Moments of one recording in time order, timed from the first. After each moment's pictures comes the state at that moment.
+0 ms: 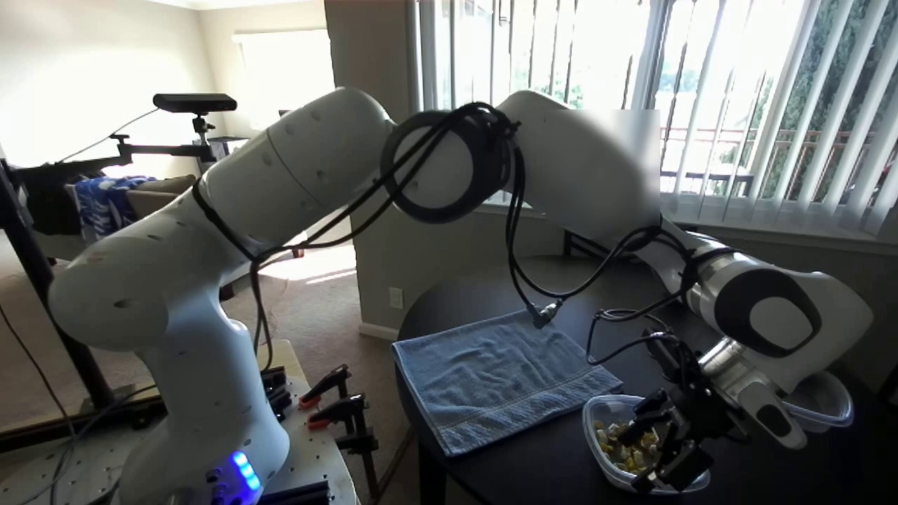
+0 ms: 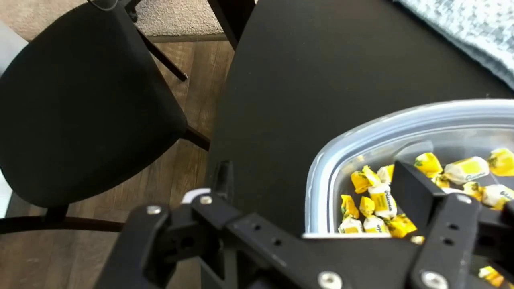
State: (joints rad) arm -0.44 1.02 -0.26 -1.17 0.13 1.50 0.23
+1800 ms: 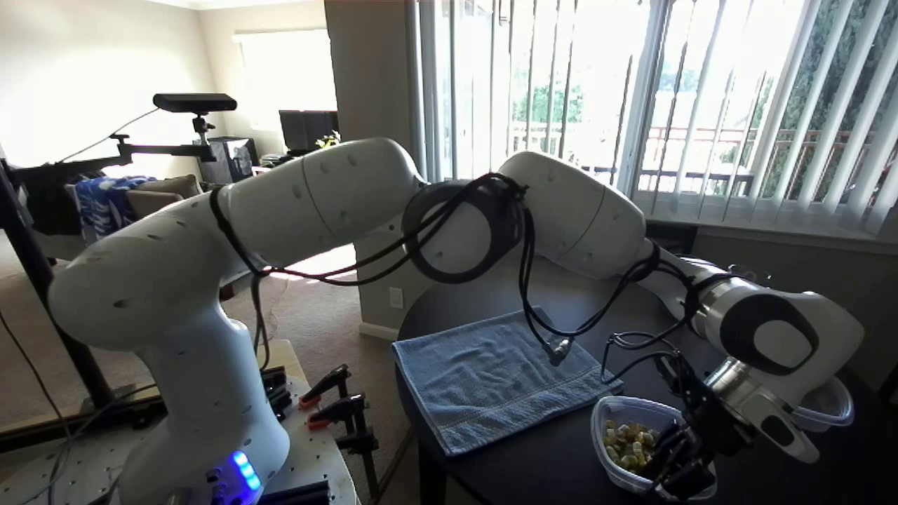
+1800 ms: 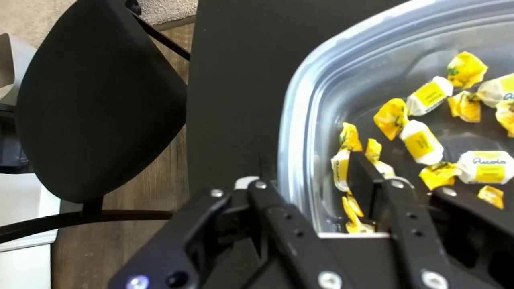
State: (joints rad) arm -0.44 1.23 -0.29 -0.88 0.13 1.47 0.42
